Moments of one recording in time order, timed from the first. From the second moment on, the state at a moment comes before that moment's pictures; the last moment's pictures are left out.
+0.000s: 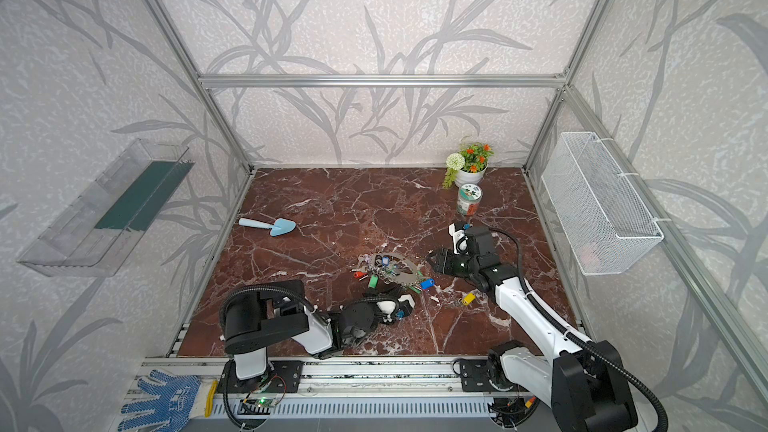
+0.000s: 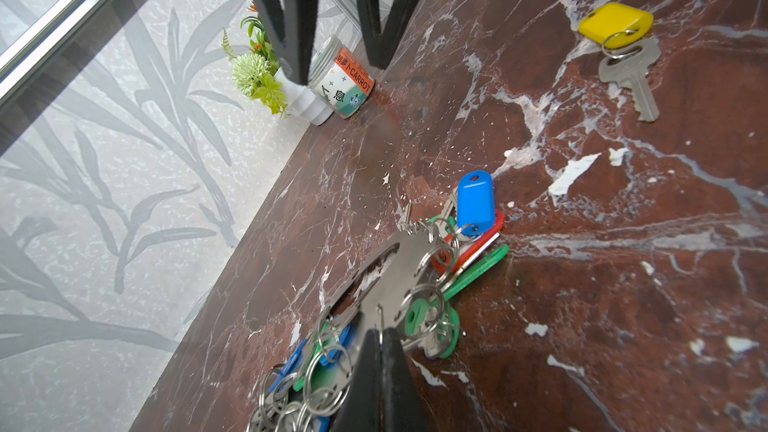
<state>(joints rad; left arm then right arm) -1.24 1.89 0.42 1.22 -0.54 0.64 0.27 1.08 0.57 -0.28 -0.40 0.53</state>
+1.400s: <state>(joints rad) -1.24 1.89 0.42 1.26 -0.55 0.51 0.55 1.38 0.68 -0.21 -0.48 0.82</state>
